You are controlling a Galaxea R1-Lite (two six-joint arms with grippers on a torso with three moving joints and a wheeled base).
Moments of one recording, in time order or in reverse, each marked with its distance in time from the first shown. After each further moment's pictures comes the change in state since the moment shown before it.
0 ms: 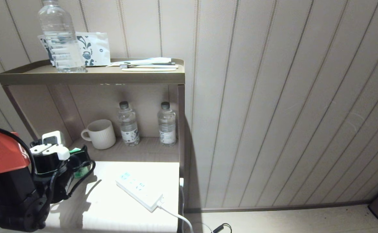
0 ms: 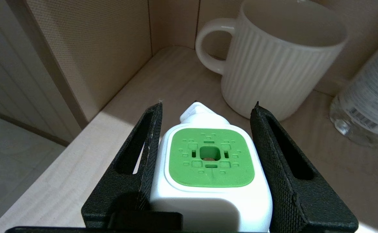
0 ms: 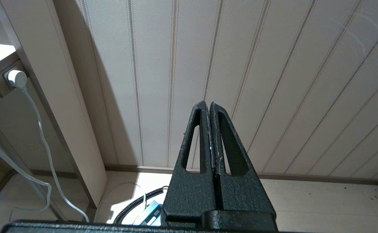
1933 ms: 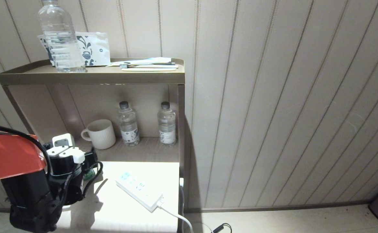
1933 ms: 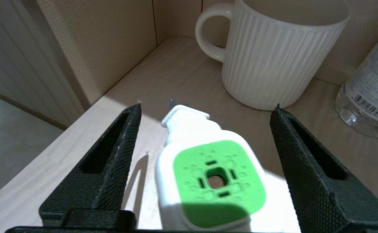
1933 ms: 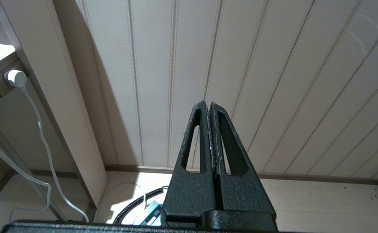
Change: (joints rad) left arm -0.099 0.030 -0.003 -0.001 0.186 -0.001; right arm 0.000 0.000 0.000 0.000 0.000 0.000
